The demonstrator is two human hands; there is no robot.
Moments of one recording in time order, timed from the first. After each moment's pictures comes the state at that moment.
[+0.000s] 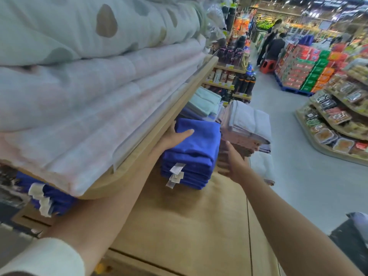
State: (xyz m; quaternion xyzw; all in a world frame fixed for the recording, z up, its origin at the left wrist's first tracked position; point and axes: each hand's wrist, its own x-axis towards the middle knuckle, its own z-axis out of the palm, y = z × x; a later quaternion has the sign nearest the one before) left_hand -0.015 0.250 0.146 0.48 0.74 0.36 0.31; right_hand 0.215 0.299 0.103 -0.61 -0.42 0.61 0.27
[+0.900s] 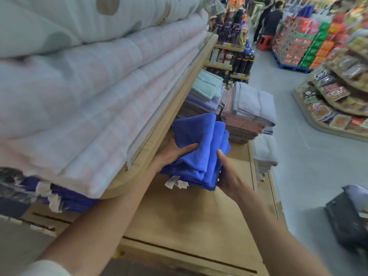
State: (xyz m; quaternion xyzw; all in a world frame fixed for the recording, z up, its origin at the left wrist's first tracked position) left_hand -0.017 0.207 0.073 0.50 0.61 0.39 0.46; right_hand 0.208 0.200 0.073 -0.42 -0.47 0.72 0.29
